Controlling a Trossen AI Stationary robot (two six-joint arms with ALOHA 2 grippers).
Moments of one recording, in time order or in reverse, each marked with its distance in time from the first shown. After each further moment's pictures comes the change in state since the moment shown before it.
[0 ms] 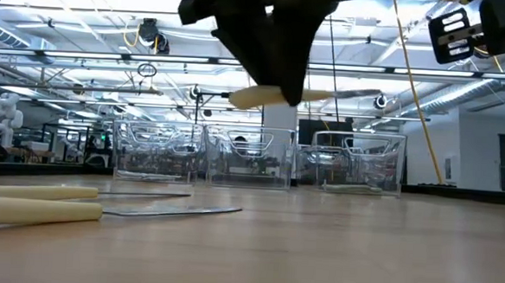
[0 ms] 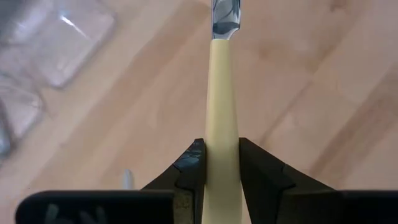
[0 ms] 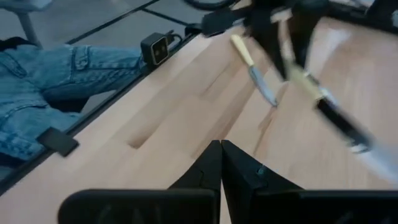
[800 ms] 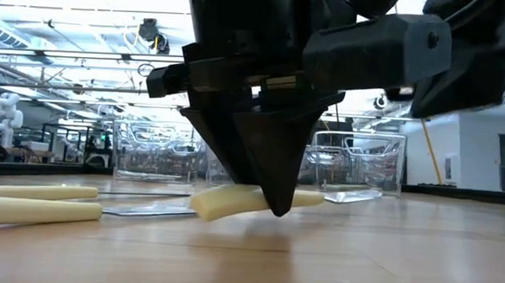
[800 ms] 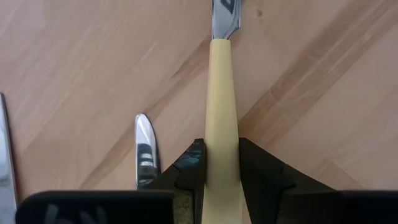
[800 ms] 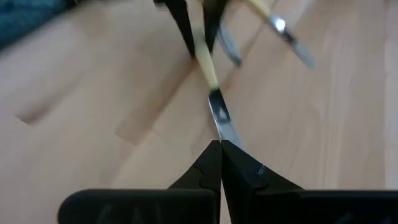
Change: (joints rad) left arm -0.017 0.057 -0.123 0.185 0.274 -0.082; right arm -0.163 0.394 -0.001 0.250 -0.002 -0.151
